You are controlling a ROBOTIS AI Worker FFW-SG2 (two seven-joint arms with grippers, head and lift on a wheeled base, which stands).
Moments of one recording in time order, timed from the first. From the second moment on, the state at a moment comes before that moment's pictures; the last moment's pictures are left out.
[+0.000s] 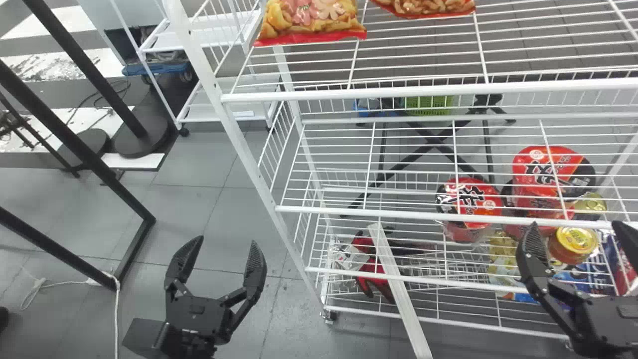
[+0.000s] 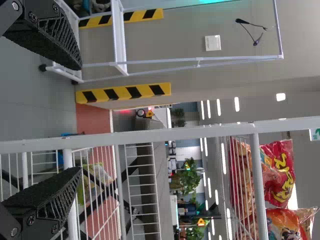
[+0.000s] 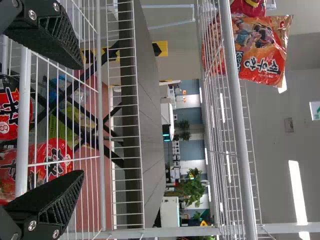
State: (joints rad) left arm 0.66 0.15 0.15 -1.70 0.12 -0.54 -0.07; right arm 0.61 -0.11 0.17 -1.89 -0.06 -0.34 -0.06
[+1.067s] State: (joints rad) left arm 0.65 0.16 0.15 -1.70 0.12 -0.53 -0.07; right arm 0.61 -0.11 0.18 -1.90 -0.06 -0.31 -0.06
